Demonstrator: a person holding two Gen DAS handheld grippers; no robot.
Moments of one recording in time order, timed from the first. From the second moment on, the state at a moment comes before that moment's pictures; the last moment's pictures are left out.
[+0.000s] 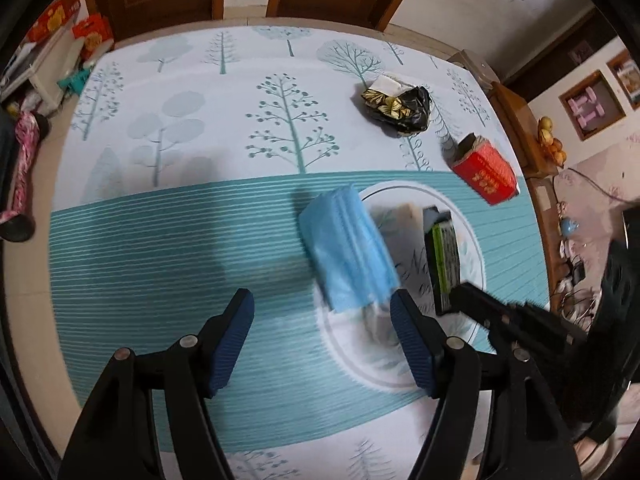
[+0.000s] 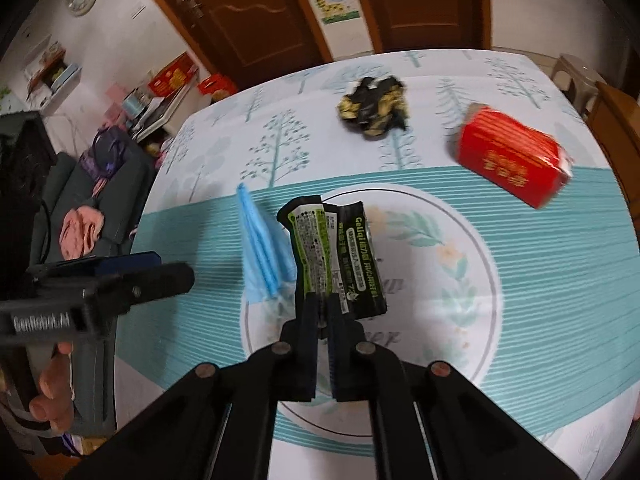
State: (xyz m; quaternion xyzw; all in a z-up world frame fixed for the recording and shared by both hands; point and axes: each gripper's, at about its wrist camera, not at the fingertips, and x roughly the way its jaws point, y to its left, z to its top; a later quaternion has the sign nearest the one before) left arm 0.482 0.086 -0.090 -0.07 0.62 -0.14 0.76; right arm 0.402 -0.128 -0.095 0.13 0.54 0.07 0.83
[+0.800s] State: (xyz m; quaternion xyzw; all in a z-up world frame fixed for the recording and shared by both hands) left arm 0.476 0.058 -0.106 -0.08 0.61 -0.12 0.78; right arm 0.353 -0.150 -0.083 0.19 0.51 0.05 0.84
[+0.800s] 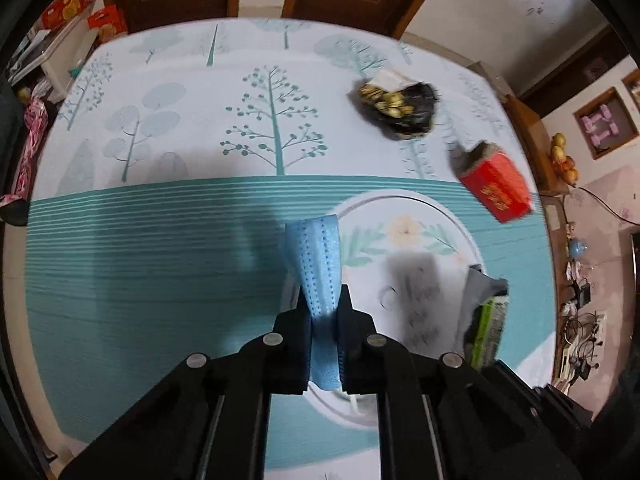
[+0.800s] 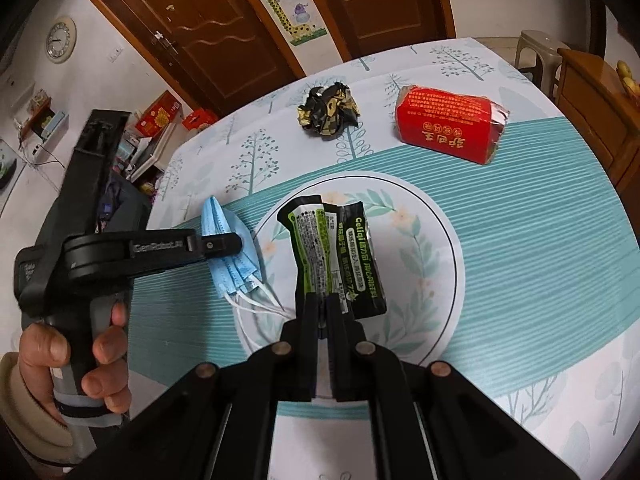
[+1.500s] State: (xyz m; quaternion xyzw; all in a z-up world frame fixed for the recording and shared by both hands) left arm 0.202 0.002 -0.001 -0.08 0.56 -0.12 0.81; right arm 0.147 -0.181 -0.014 0.16 0.49 0.19 0.84
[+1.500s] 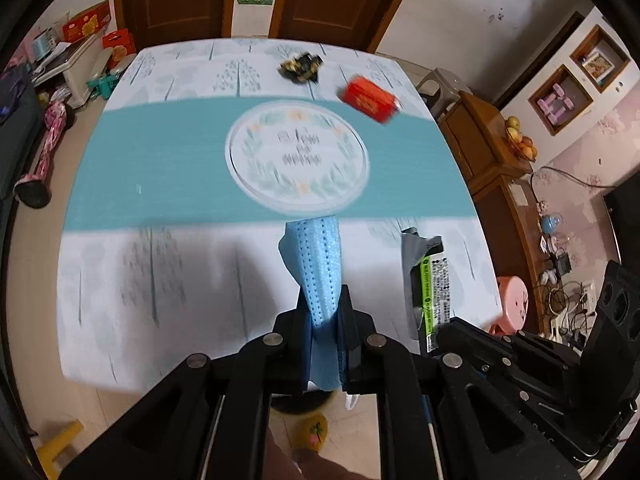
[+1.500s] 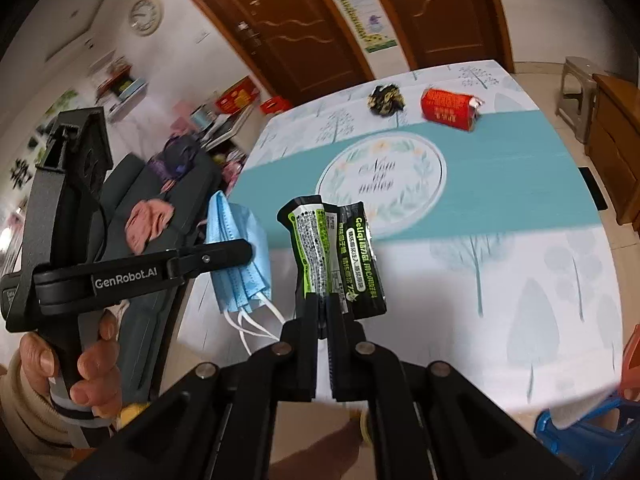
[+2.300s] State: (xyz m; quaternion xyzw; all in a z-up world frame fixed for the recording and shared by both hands) left arm 0.056 -0.042 -0.115 -0.02 0.66 -0.11 0.75; right arm 0.013 -0.205 -0.119 0.20 0.59 0.19 0.76
